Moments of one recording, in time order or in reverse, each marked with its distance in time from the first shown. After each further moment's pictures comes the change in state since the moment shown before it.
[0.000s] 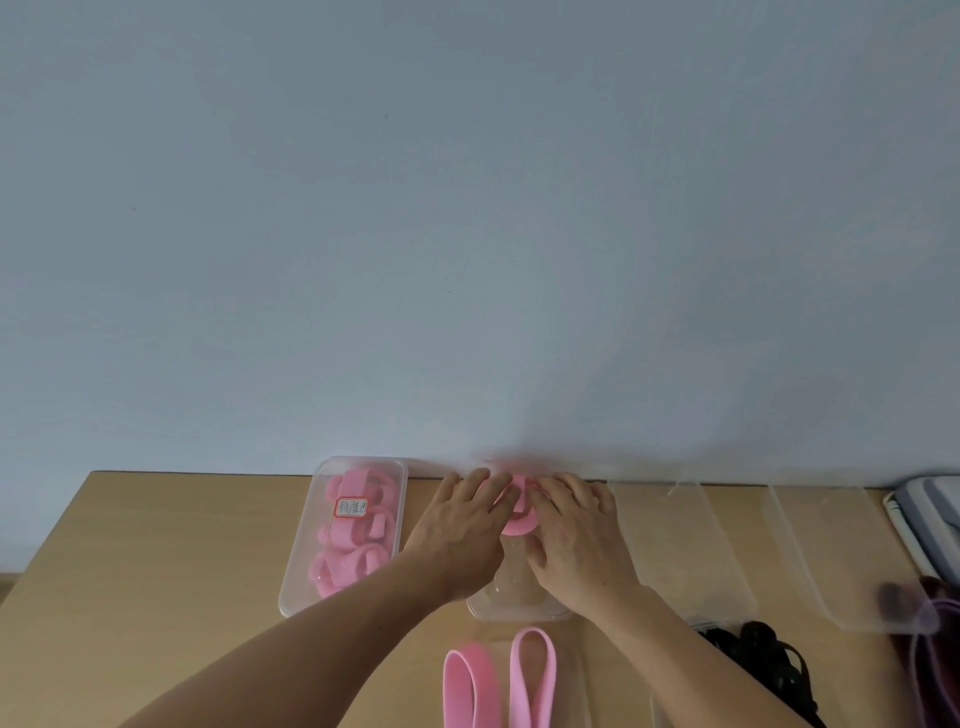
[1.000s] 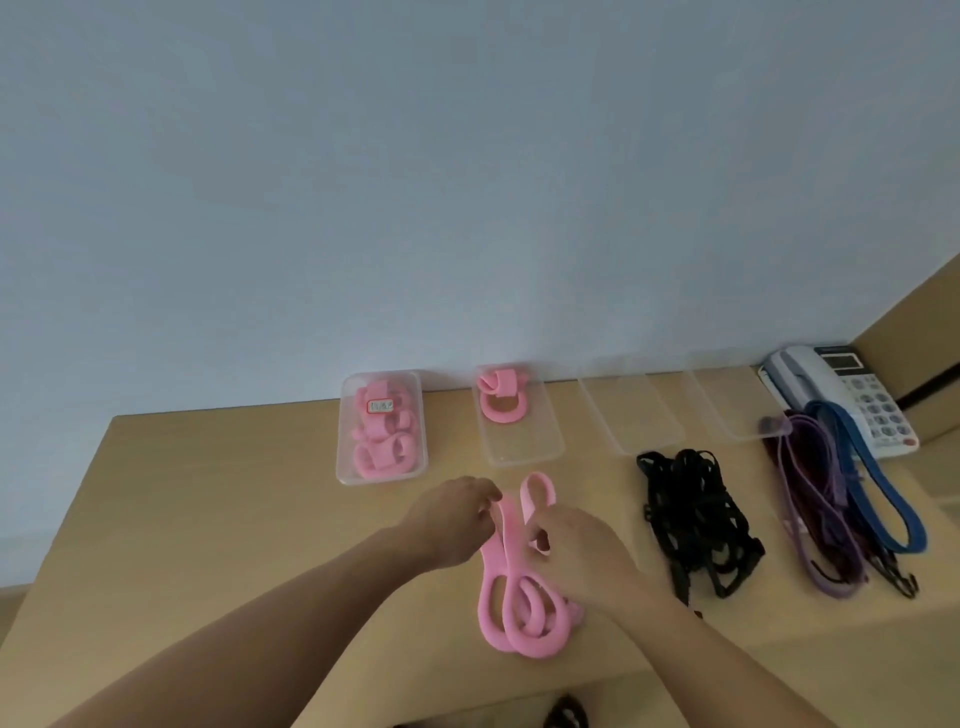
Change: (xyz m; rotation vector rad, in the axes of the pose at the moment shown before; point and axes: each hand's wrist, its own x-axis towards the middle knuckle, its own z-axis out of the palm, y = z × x) left_hand -0.142 0.028 -0.022 -0.568 -0.181 -0.061; right_hand -0.142 -0.109 -0.051 0.339 -0.394 0.328
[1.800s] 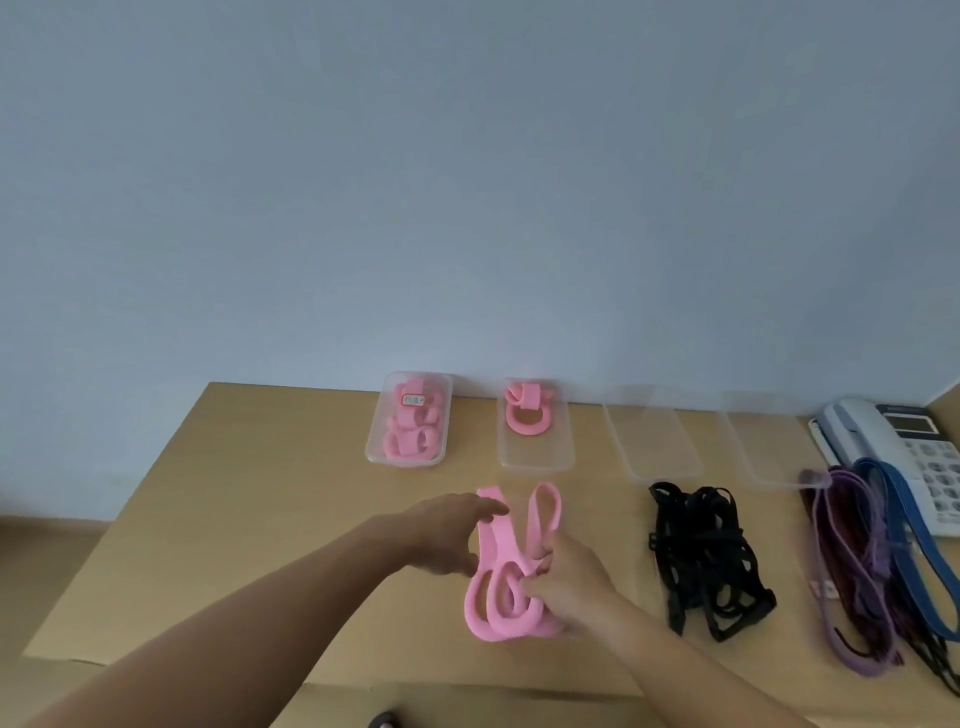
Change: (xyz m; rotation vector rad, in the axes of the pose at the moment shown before) left_hand -0.043 0.026 -0.001 0.010 -0.196 -0.111; right_hand -0.017 0.021 0.016 0.409 -0.239 0.204
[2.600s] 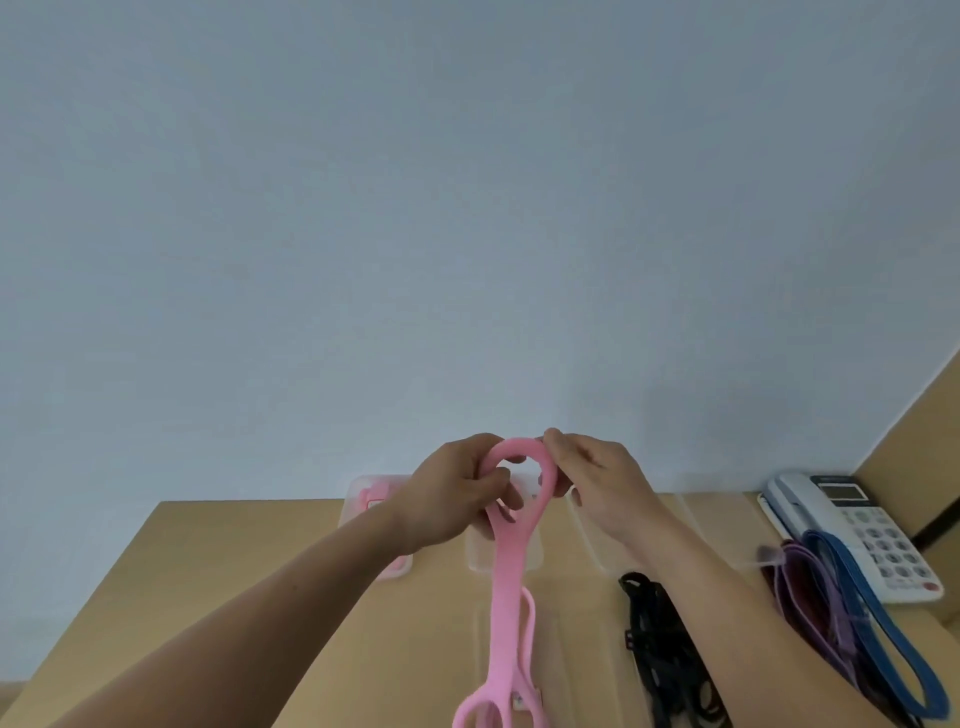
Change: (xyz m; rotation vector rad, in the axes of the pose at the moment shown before) left_hand -0.027 0.089 -0.128 -0.714 0.425 0.303; right_hand -0.052 -0.124 -0.165 0.409 0.369 -0.520
